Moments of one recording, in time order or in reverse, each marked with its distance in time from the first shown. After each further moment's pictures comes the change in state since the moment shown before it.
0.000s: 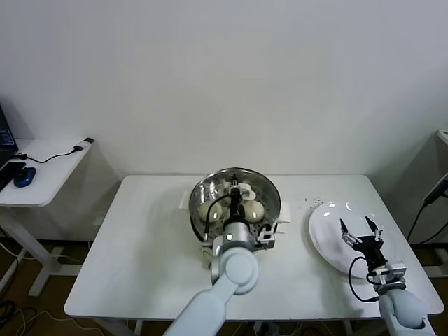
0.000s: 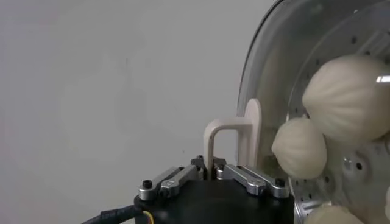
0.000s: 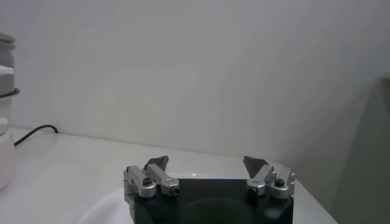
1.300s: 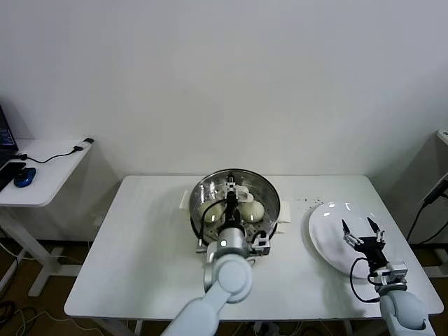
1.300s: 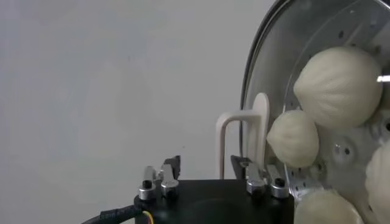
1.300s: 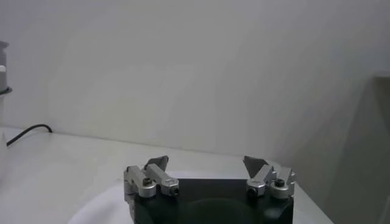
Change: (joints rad) left arm 0.042 0.052 0.006 -0.067 -0.014 0.000 0.001; right arm 0.002 0.015 0.024 -0.010 -0.015 0.002 -0.008
